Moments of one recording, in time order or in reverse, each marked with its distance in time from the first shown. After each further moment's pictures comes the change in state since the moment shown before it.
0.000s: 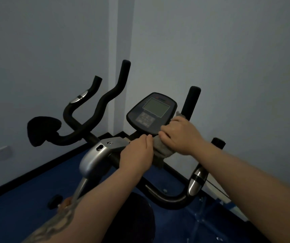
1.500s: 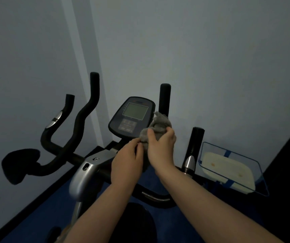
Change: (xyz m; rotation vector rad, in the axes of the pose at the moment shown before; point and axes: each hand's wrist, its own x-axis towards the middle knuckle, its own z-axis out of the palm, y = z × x) left_hand -0.005 0.009 -0.006 -0.650 0.085 -0.136; right_hand -0.011 -0.081 0.007 1.130 0.543 1.167
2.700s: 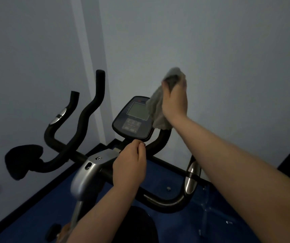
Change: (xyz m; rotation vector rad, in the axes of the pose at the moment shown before) left_hand 0.001 -0.001 0.004 0.072 0.069 -0.069; right_hand 0.120 -0.061 0.001 -0.130 0.107 -0.511
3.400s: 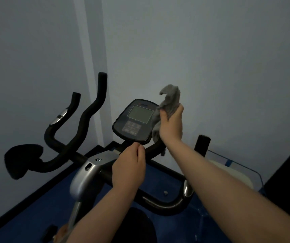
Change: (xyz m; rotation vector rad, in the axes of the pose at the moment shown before) left_hand 0.000 -0.002 0.000 -0.005 0.005 -0.008; right_hand -0.054 0.032 0.008 0.065 -0.071 0.248
